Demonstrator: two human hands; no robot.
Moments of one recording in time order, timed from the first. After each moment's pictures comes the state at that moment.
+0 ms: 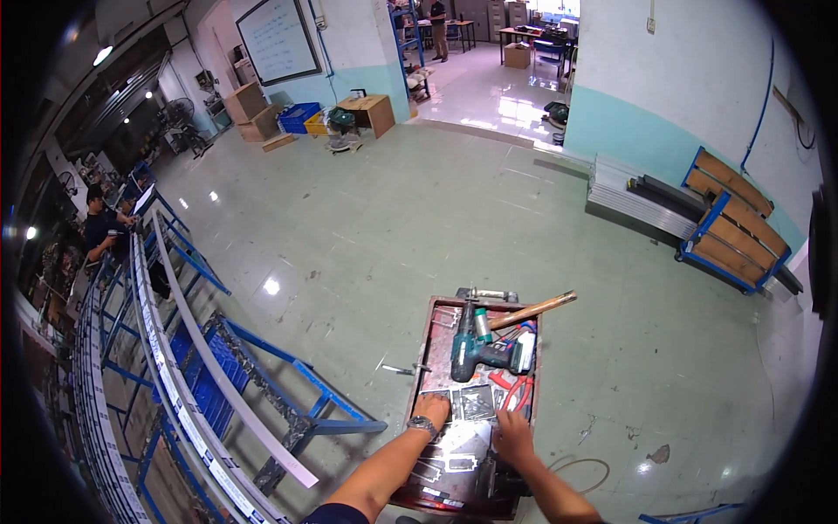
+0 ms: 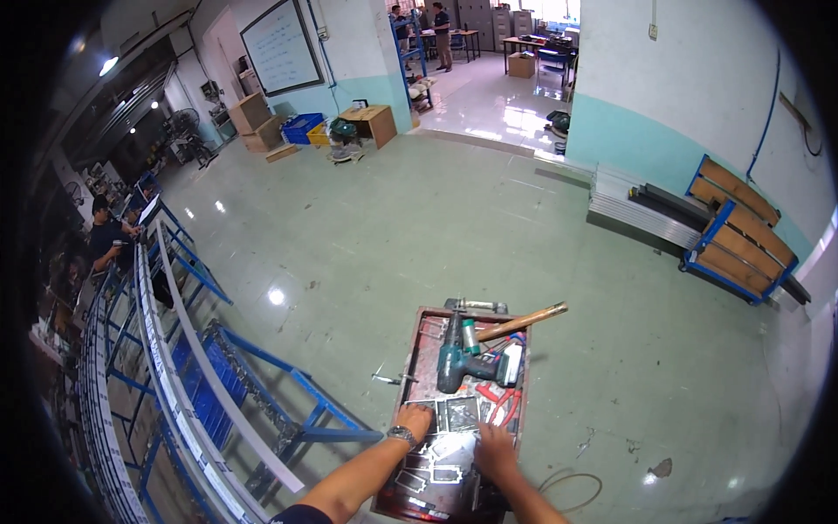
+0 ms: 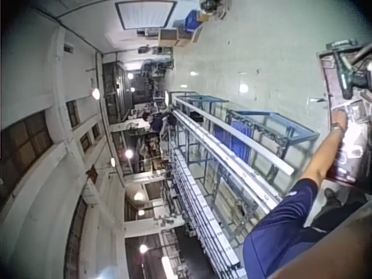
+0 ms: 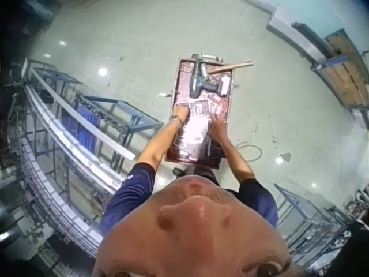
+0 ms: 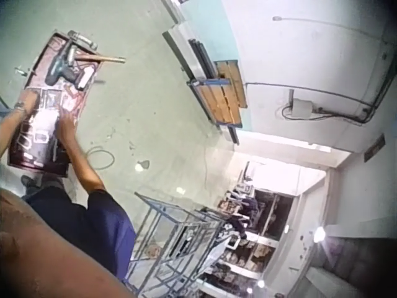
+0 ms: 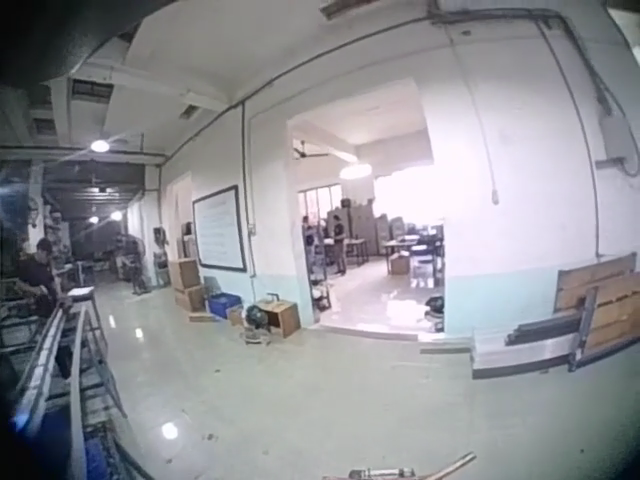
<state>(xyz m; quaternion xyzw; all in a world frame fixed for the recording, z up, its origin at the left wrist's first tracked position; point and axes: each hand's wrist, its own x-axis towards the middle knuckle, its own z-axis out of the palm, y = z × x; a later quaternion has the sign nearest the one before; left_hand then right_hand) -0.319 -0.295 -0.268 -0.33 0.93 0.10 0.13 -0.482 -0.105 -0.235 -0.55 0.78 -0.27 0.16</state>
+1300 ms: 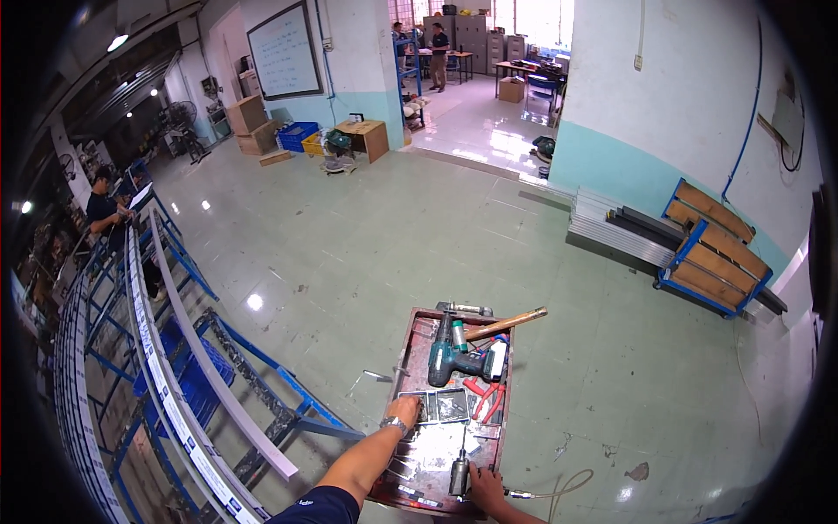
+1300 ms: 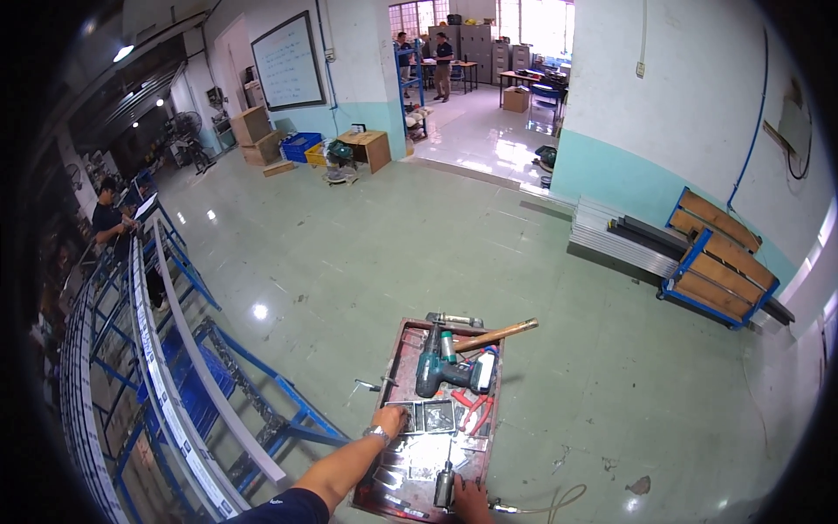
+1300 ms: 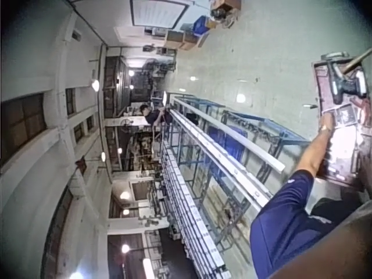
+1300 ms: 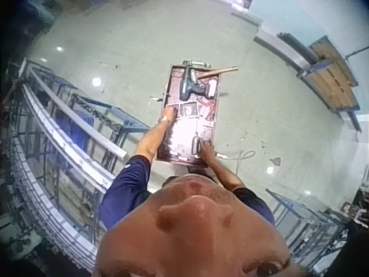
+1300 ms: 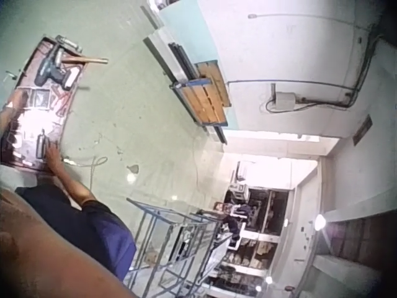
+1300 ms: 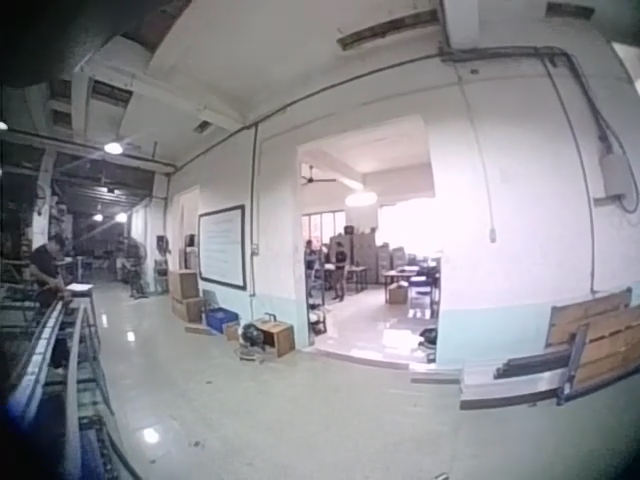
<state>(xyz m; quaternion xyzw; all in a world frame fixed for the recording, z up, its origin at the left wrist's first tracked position) -0.312 -0.299 -0.279 -0.42 0.89 0.20 -0.02 -0.421 0.029 -0.297 -0.61 0.77 -0.10 0.12</state>
